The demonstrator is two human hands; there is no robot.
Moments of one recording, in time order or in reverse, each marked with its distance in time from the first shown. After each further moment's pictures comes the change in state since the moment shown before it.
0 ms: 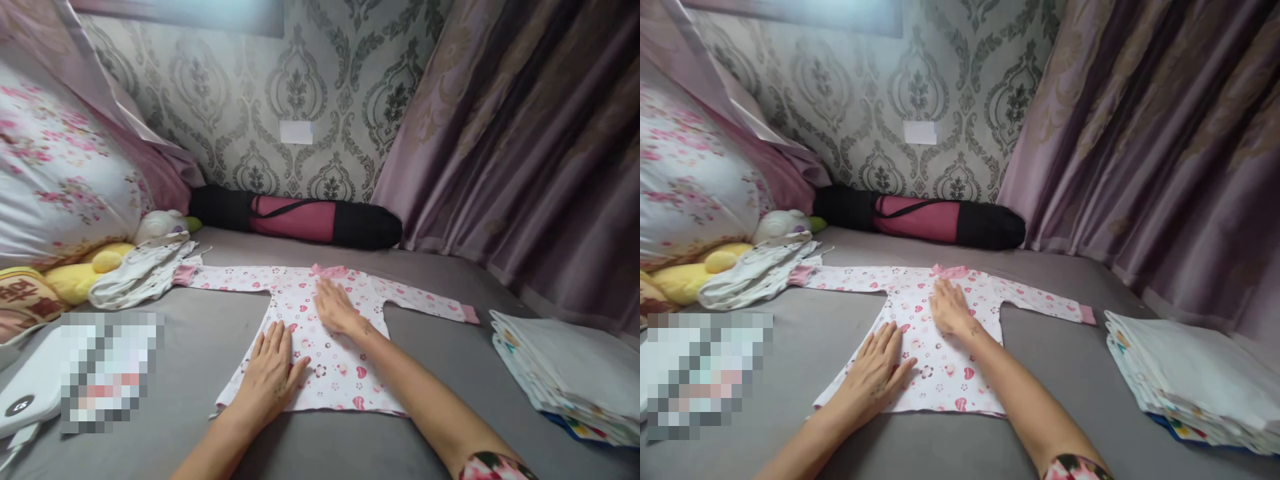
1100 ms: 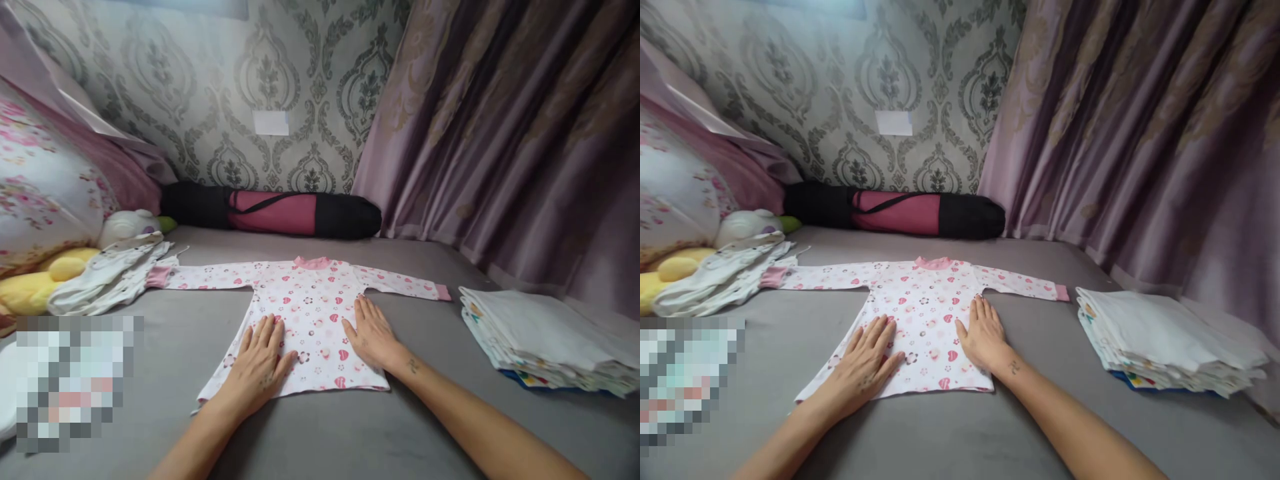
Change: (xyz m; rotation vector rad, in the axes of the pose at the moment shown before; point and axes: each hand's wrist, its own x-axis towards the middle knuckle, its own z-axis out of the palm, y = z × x) left_hand 0.001 0.000 0.000 0.009 -0.059 0.099; right_hand -0.118 0.045 -0.004 -0.159 0.007 0.358
